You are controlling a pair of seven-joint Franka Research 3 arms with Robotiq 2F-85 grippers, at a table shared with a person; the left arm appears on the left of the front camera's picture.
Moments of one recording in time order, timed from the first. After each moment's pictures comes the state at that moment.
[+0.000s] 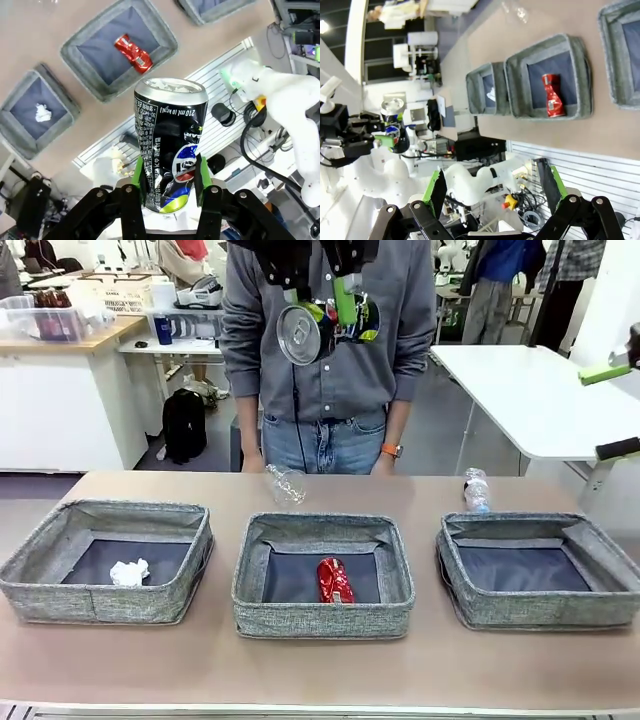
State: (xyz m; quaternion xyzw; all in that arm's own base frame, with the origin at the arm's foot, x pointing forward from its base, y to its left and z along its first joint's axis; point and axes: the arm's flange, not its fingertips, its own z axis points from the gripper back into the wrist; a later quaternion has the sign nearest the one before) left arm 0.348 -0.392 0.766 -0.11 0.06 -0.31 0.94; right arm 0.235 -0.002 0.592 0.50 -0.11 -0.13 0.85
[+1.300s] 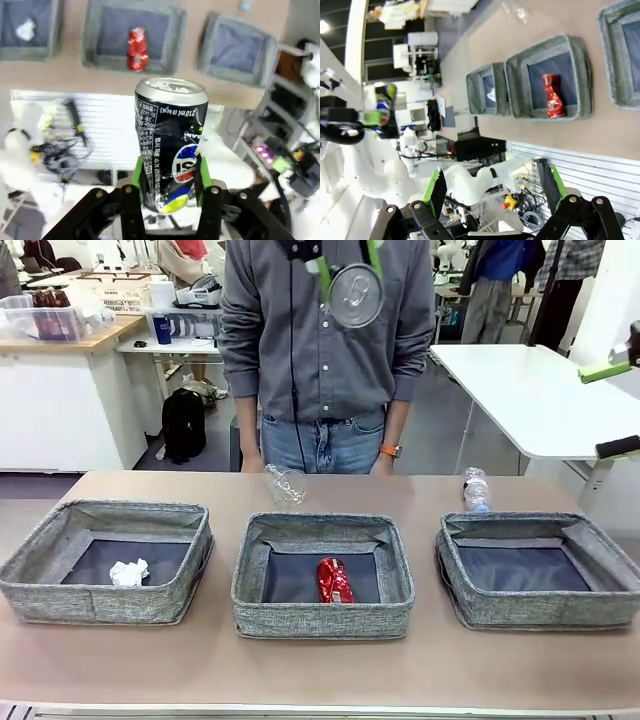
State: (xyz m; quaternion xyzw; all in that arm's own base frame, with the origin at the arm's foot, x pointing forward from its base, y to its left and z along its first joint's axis) left arm 0.362 -0.386 0.778 -0.13 0.07 0.07 0.99; right arm 0.235 -0.003 0.593 0.50 -0.11 -0.13 0.85
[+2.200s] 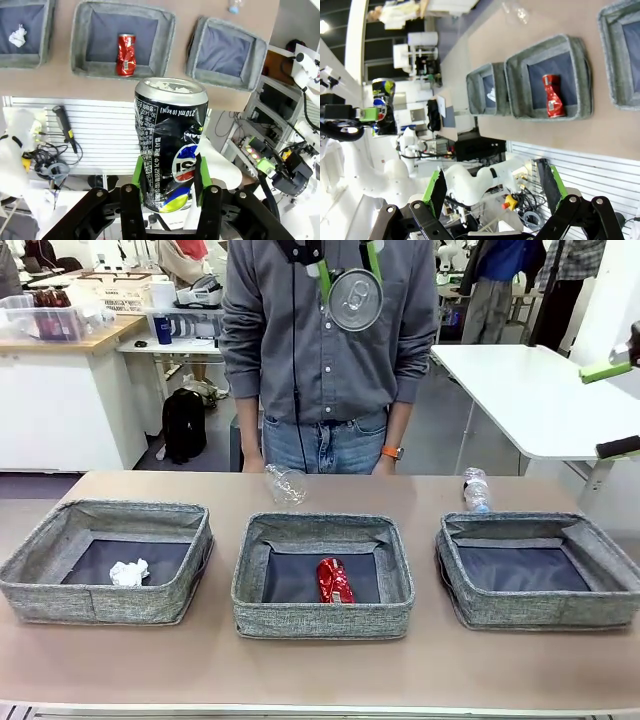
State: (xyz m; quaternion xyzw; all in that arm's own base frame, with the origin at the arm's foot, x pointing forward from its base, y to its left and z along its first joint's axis) left arm 0.370 -0.391 0.786 -0.17 0.05 0.08 0.98; right arm 0.235 -0.003 0.593 0.50 -0.11 -0.13 0.85
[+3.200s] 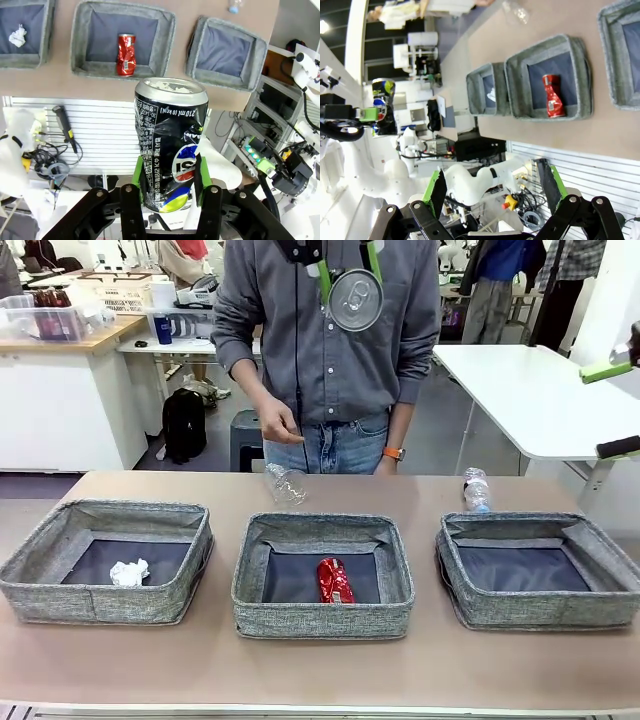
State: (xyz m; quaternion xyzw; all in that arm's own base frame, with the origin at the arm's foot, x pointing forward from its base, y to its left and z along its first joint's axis) left arm 0.370 -0.392 0.786 -0.17 0.05 0.08 0.98; right arm 0.235 -0.003 0.593 0.50 -0.11 -0.13 0.85
